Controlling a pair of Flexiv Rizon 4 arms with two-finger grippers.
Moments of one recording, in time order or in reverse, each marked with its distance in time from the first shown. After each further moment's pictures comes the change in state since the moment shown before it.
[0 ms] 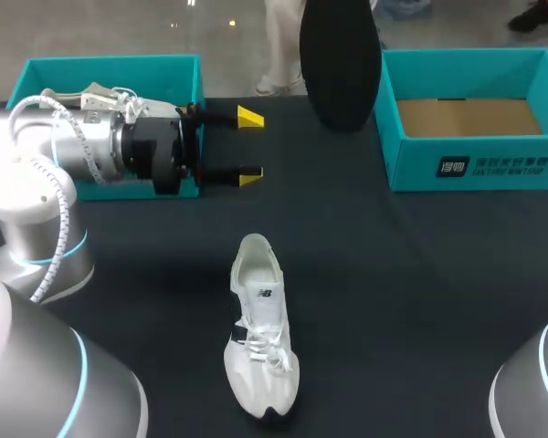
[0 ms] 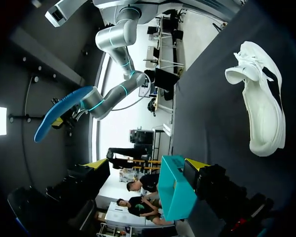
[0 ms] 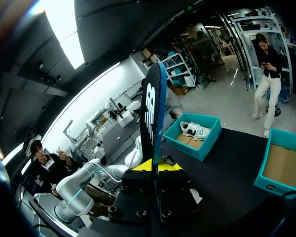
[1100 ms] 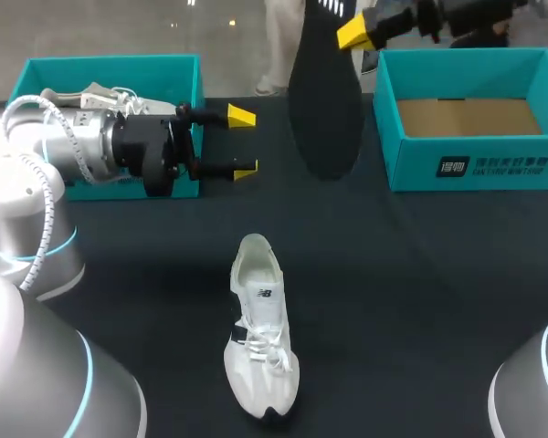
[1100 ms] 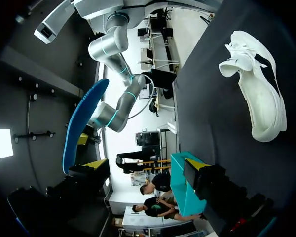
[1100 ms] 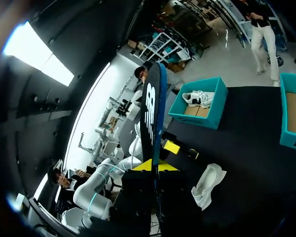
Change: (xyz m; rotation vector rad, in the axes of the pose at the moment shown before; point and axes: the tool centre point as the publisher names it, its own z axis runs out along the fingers) left arm -0.014 -0.008 -0.013 0.001 -0.036 0.153; right arm -0.037 -0.061 0.050 0.150 0.135 0.341
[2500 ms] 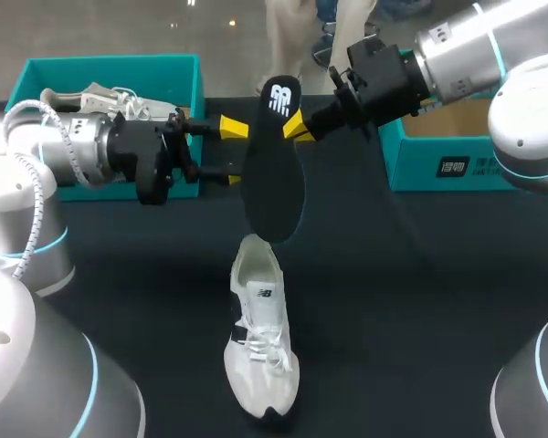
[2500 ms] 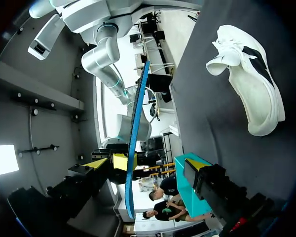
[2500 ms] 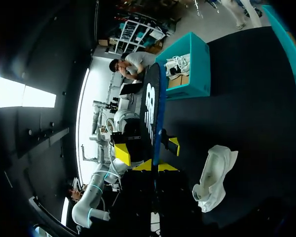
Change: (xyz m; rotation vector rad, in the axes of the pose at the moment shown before) left arm 0.006 -0.011 -0.003 0.058 -0.021 0.098; right arm -0.088 -0.032 0.115 0.121 0.016 0.297
